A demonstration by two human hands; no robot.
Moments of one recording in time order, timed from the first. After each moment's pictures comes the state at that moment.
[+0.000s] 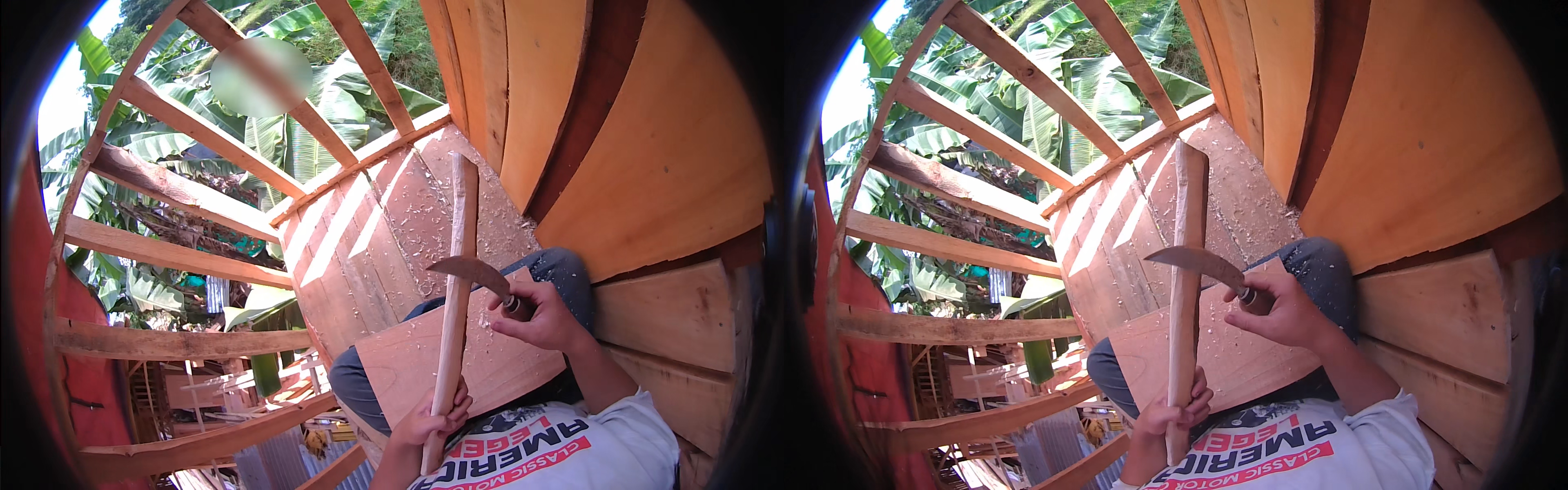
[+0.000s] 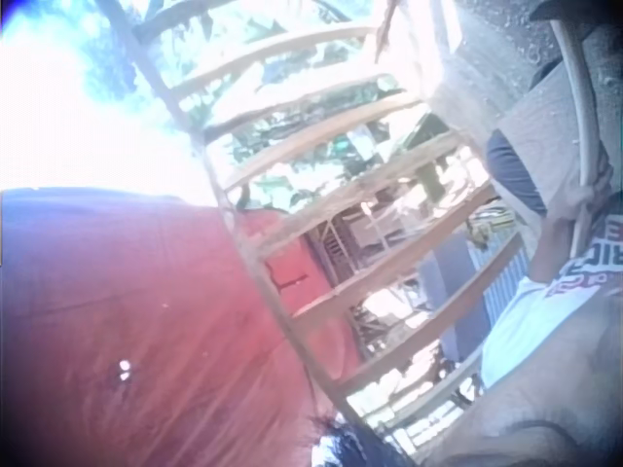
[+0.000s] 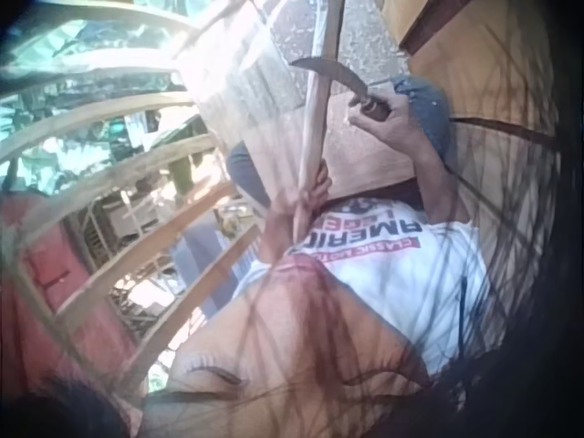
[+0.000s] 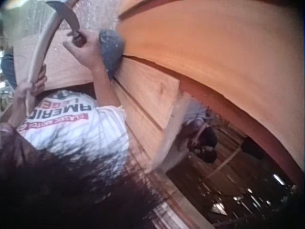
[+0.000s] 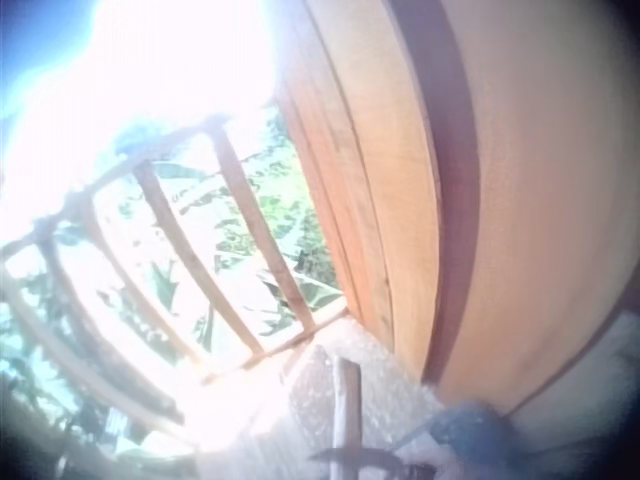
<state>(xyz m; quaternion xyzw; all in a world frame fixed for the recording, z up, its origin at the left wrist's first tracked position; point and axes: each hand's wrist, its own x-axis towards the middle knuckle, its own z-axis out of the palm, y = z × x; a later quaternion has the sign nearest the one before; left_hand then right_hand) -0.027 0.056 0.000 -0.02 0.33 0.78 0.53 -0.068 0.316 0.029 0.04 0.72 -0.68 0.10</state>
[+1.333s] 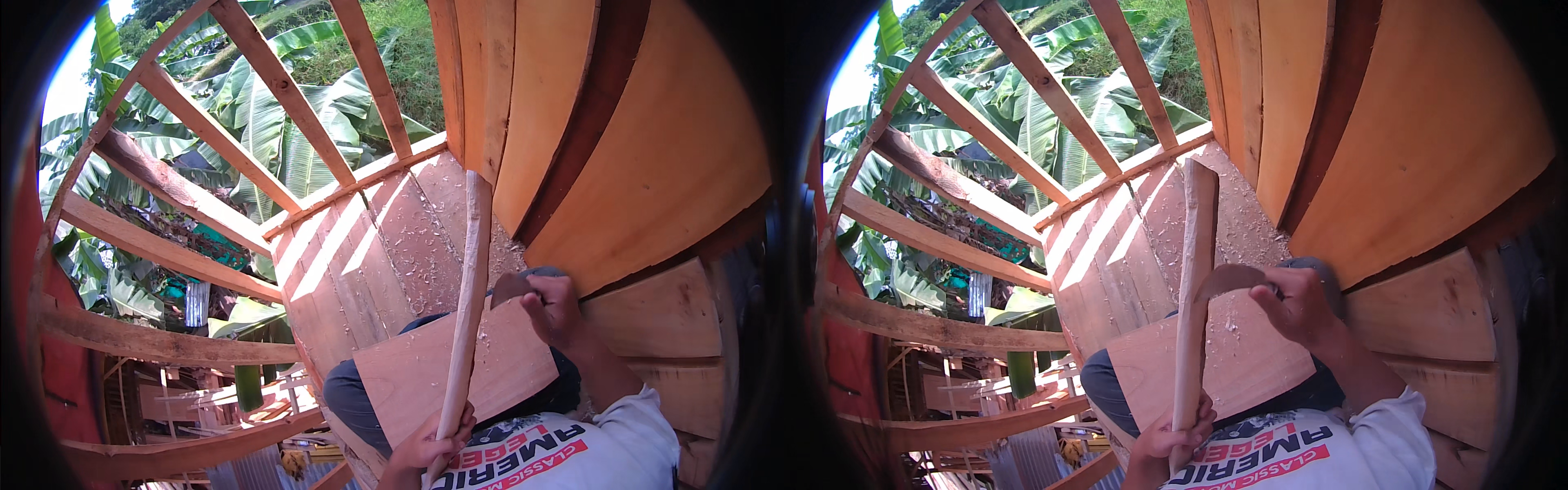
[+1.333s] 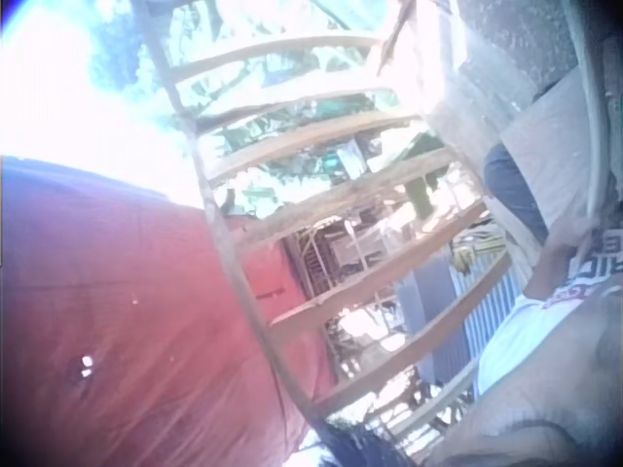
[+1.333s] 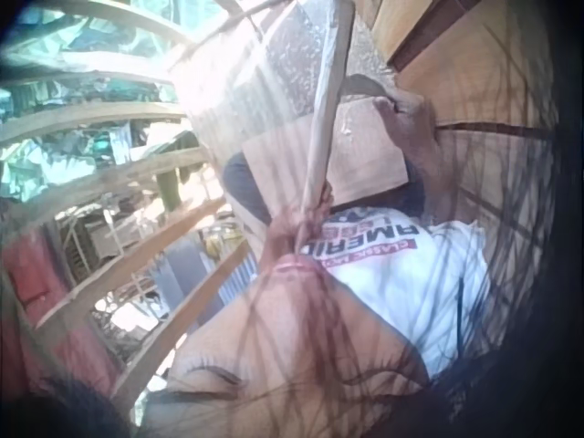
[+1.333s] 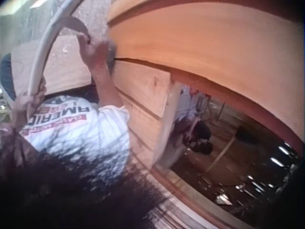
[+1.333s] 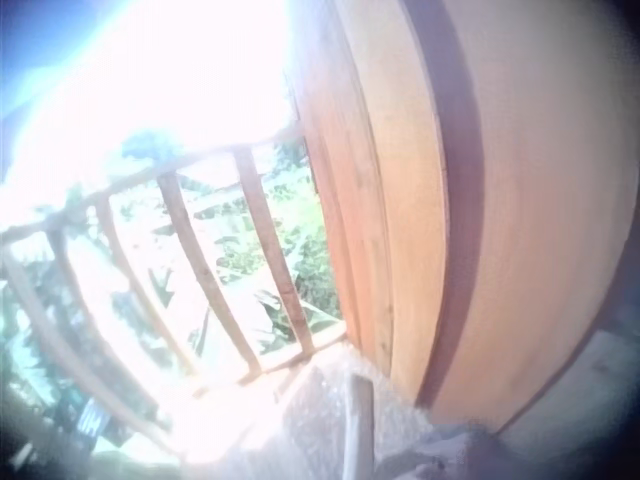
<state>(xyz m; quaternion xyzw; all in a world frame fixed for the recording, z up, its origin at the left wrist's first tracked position) -0.012 0.042 0.016 0.03 0.34 0.76 0.56 -0.076 0.328 0.048 -0.04 0.86 -0.48 -0.18</state>
